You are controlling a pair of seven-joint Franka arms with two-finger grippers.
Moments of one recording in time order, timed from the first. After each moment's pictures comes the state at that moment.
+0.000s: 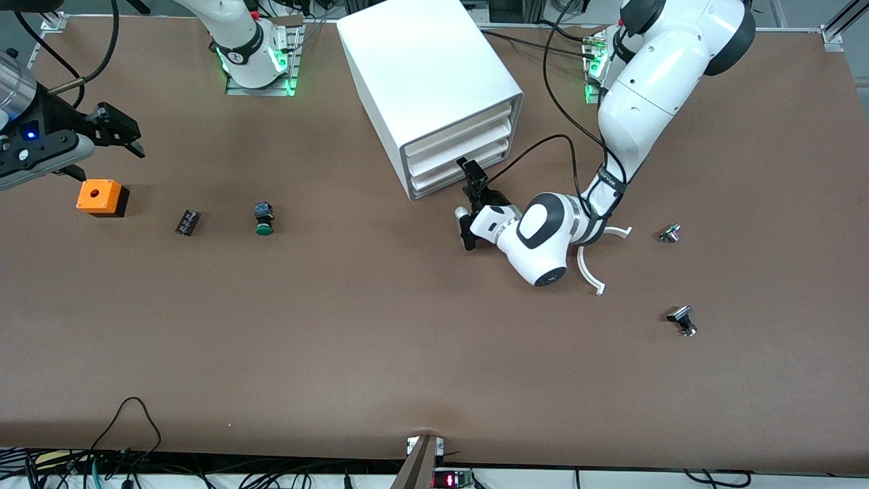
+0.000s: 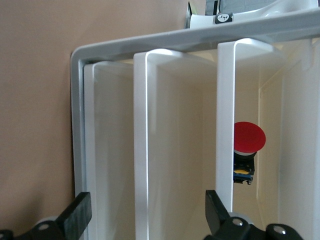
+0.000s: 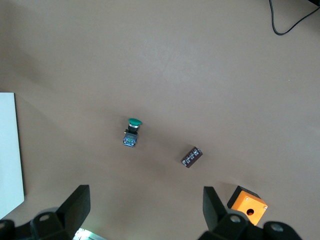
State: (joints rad) left arm -0.25 0.91 -0.30 -1.50 -0.76 1.58 0.85; right arm 0.20 -0.01 -0.14 -1.63 0.00 1.60 -0.40
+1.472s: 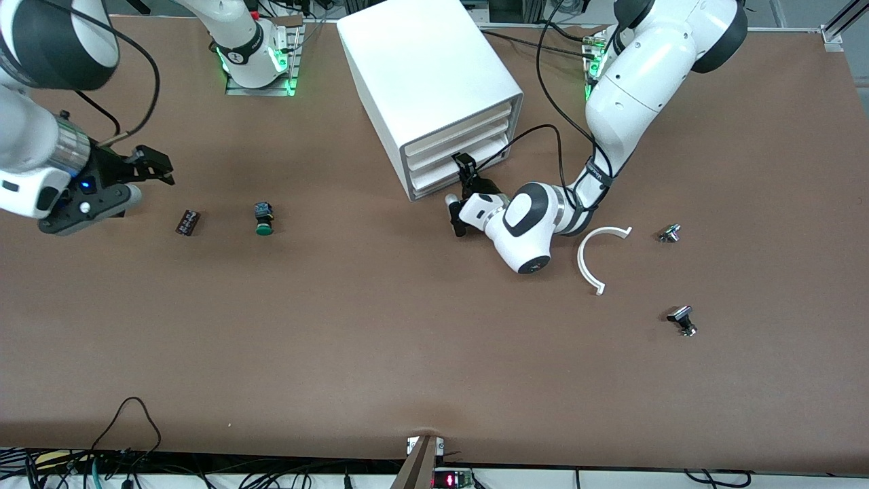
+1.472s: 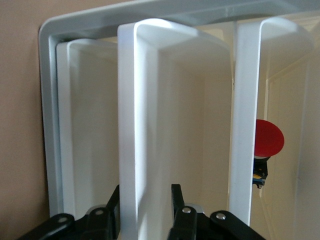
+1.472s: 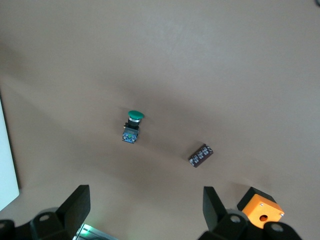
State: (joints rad) left arm -0.30 0.91 -0.31 -1.54 -0.76 1.60 0.85; right arm 0.20 0.15 -0.13 -1.63 0.00 1.61 -0.40
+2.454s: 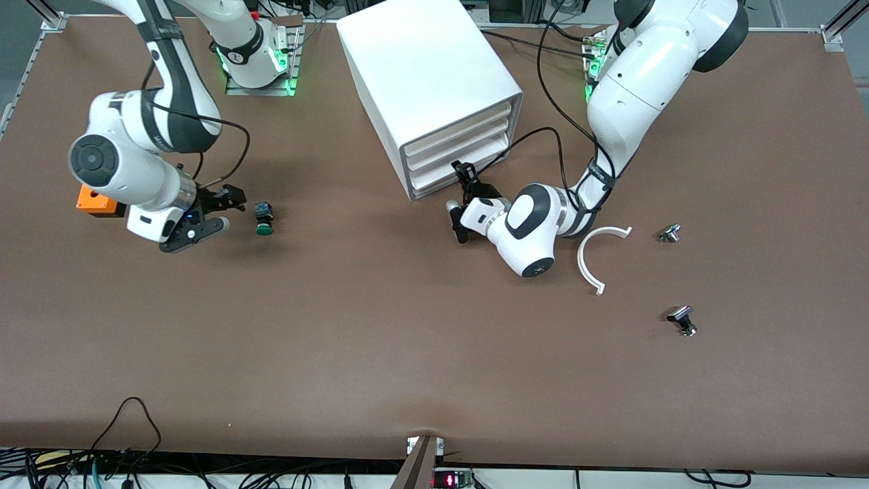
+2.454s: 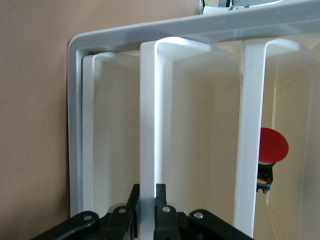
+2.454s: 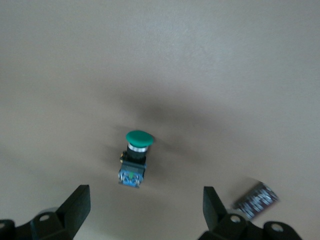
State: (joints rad) left arm -0.30 0.90 -0.30 -1.52 -0.75 1.62 0.81; right arm 0.22 0.17 -0.11 -2.17 0.07 2.22 -0.34
